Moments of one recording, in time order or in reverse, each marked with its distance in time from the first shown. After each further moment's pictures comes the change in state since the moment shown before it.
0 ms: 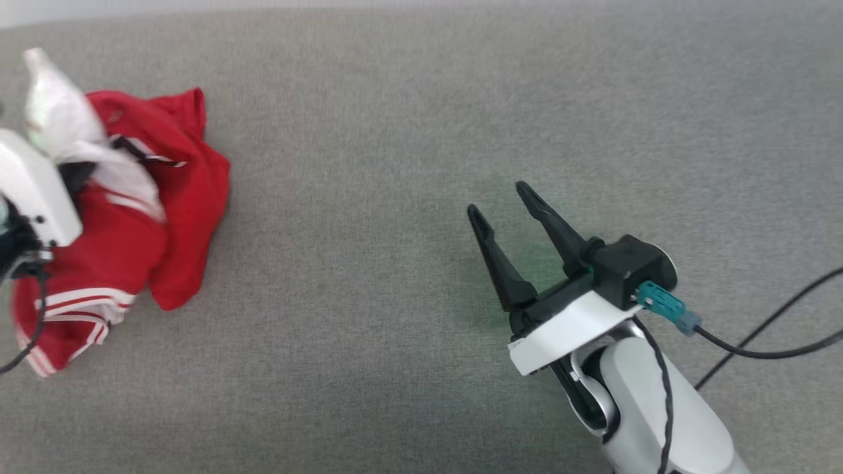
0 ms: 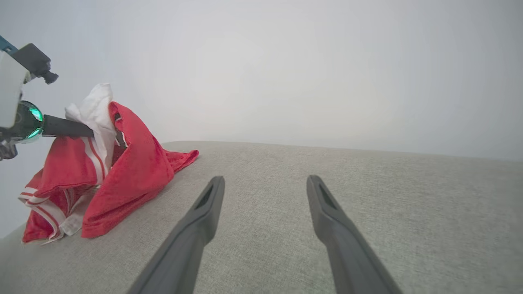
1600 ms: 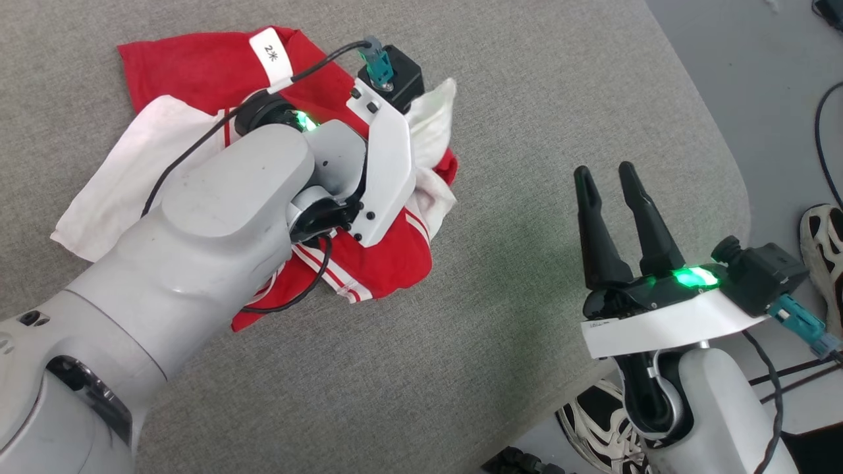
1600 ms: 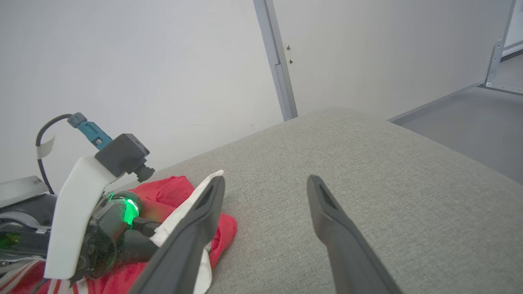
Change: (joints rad) left arm -0.390 -0.483 -0.606 0.117 0.094 -0.004 0.225; right arm 0.130 -0.001 -0.196 -0.217 0.267 0.000 0.000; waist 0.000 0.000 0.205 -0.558
